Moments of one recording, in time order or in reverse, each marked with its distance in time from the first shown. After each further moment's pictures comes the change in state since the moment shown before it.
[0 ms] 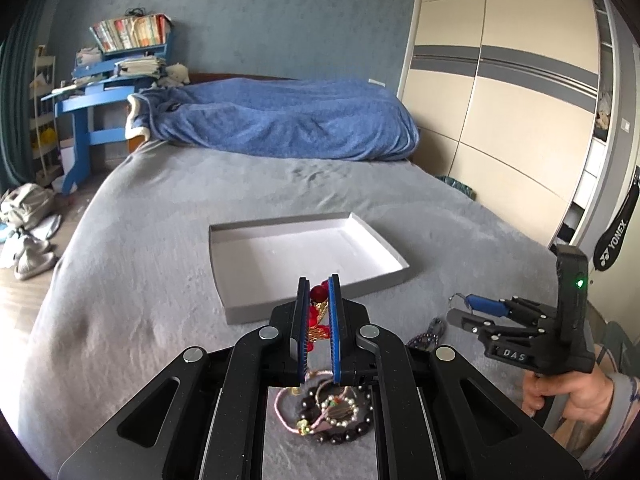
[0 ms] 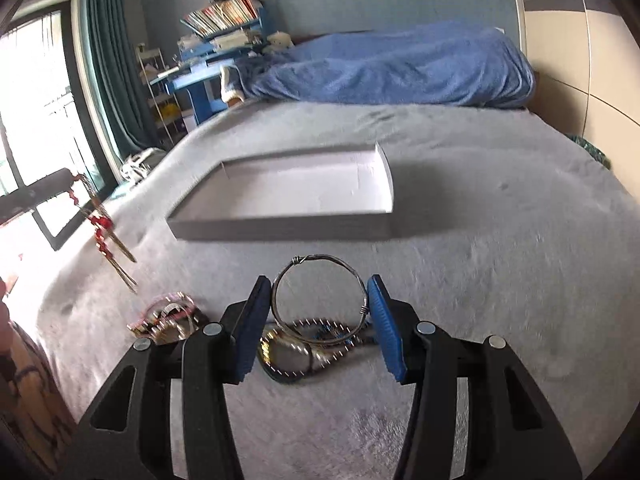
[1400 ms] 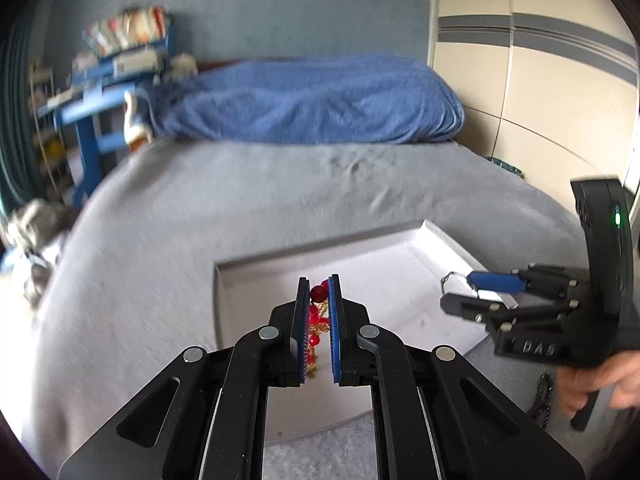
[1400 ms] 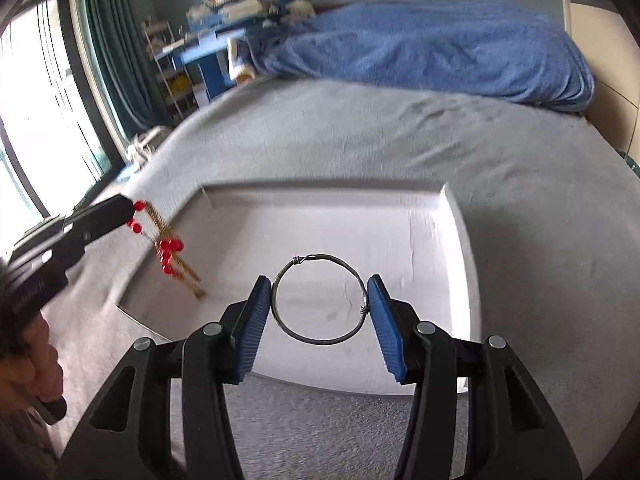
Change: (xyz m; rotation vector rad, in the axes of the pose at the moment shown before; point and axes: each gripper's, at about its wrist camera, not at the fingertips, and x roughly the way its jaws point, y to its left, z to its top) left arm 0.172 0.049 0.042 0.032 0.074 0.112; right arm 0.167 0.002 0.108 -0.052 0.142 0.066
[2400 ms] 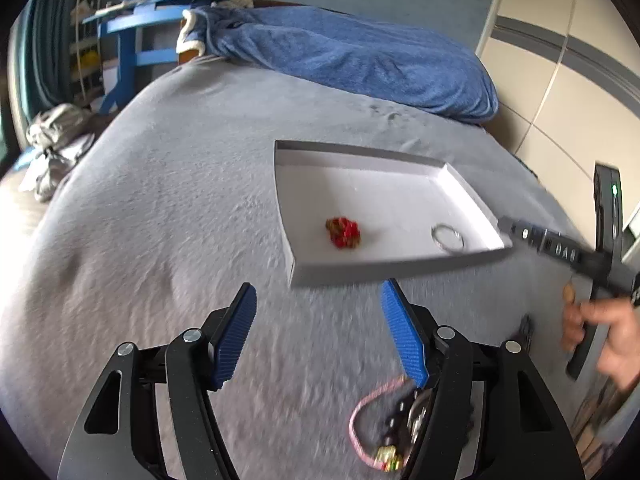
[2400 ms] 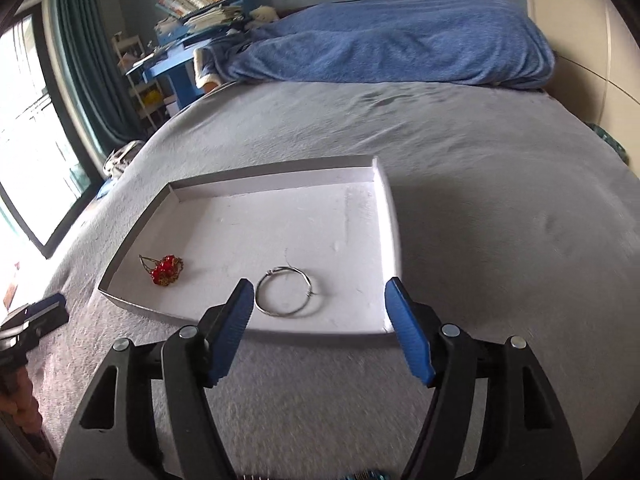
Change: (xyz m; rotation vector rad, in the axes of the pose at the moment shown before) left arm -0.072 0.027 -0.083 -0.194 0.154 0.040; right arm -0.039 -0.040 -0.034 0.101 -0.031 -0.075
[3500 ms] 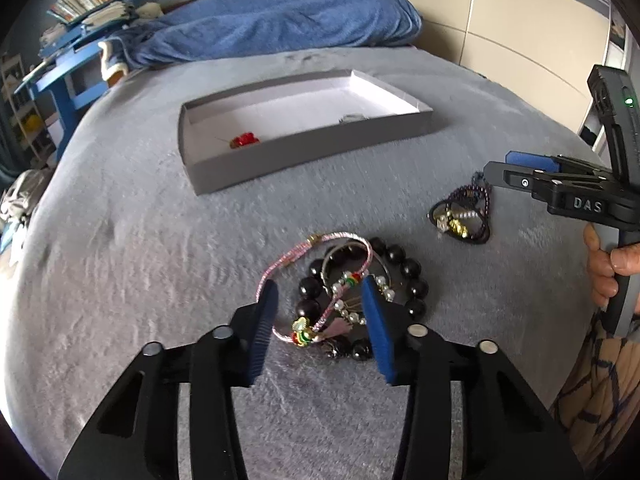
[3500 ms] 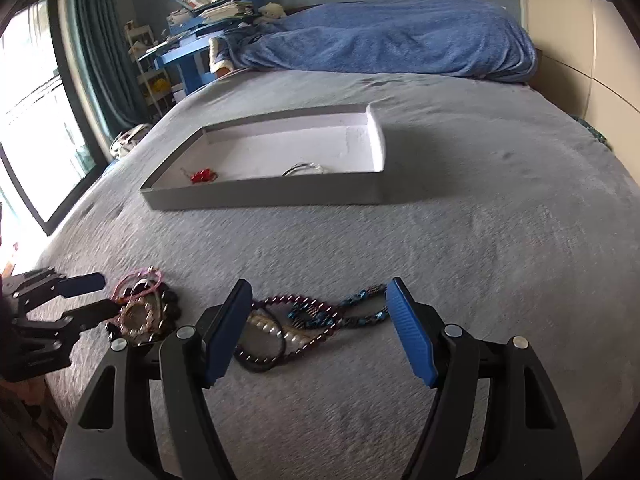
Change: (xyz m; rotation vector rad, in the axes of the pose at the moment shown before) left arm -0.012 -0.068 -0.084 0.317 0.126 -0.049; right arm -0.073 0.019 -0.106 -0.054 0.010 -0.015
